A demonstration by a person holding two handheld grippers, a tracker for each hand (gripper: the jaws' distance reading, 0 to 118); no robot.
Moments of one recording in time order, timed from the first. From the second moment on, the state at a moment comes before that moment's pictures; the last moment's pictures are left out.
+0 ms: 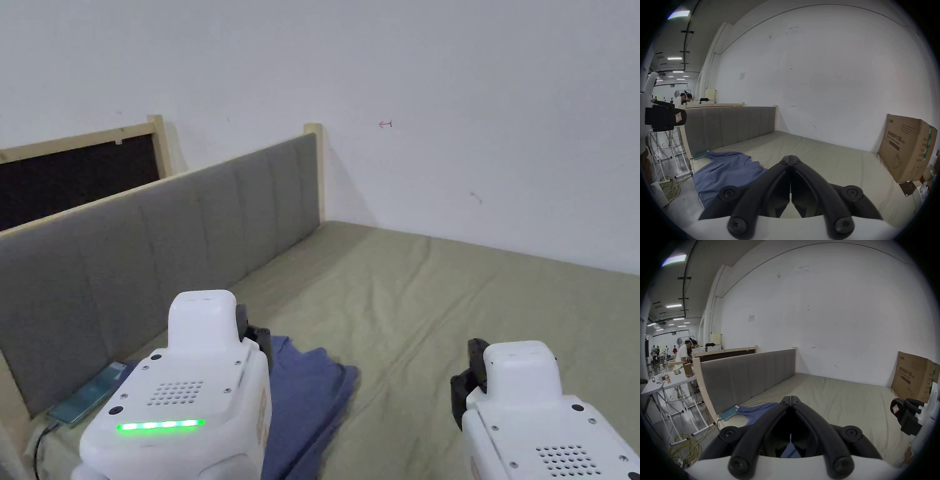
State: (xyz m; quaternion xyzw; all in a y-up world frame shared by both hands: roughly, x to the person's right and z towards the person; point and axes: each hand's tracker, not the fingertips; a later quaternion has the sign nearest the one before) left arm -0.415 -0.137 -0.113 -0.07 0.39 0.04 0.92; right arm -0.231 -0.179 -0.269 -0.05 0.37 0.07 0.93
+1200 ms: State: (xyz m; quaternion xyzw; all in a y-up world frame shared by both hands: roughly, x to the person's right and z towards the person) left arm -0.607 -0.362 -0.291 -0.41 0.32 0.23 0.83; right arm -0.247 -0.262 -0.320 -0.18 0.34 0.13 0.91
